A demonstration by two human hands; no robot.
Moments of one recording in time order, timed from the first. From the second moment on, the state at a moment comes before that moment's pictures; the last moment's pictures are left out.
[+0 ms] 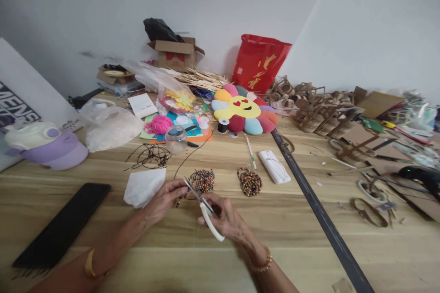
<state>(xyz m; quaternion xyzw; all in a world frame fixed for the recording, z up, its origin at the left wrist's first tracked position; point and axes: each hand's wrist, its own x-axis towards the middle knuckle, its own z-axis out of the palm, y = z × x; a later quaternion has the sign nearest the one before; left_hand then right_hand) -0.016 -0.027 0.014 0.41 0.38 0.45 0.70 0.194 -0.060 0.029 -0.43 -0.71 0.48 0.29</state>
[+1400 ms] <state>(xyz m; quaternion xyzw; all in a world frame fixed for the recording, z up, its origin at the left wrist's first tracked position) -0.023 -0.022 0.015 0.52 0.39 0.42 0.63 0.194 -0.064 0.027 -0.41 -0.83 0.31 0.24</state>
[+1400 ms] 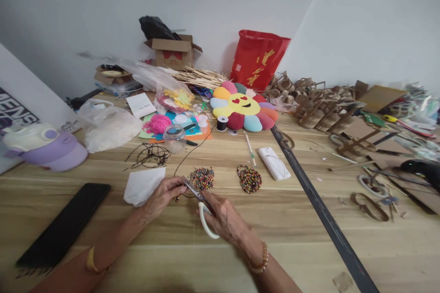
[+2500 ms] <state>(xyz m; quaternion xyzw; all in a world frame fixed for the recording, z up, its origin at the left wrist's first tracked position) -0.017 -0.029 0.013 0.49 0.37 0.46 0.64 0.187 -0.067 0.022 -0.46 -0.86 0.11 0.21</state>
